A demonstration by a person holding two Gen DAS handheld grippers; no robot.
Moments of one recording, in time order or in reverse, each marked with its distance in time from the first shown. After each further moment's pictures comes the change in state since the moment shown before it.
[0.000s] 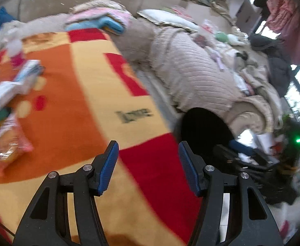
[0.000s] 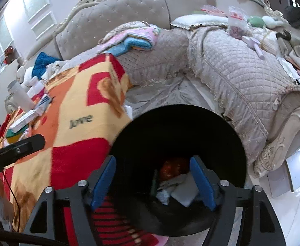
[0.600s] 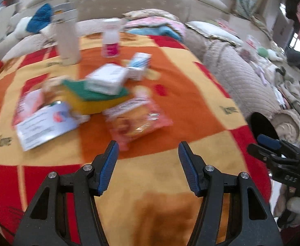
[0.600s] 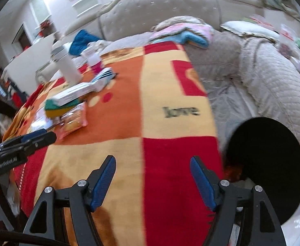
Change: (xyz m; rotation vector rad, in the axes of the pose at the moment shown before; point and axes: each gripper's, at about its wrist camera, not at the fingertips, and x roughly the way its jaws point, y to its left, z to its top) left arm -0.086 0.151 -0.049 -0.123 -0.065 0.271; right arm 0.016 0.143 -0.011 -0.203 0.058 0.194
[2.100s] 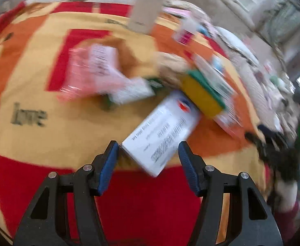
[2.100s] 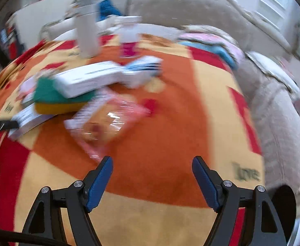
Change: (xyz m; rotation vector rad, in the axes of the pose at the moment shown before) left arm 0.017 0.154 -0.007 -0.218 0.141 -0.145; right arm 0.085 0.086 0.049 -0.270 0.053 -0.196
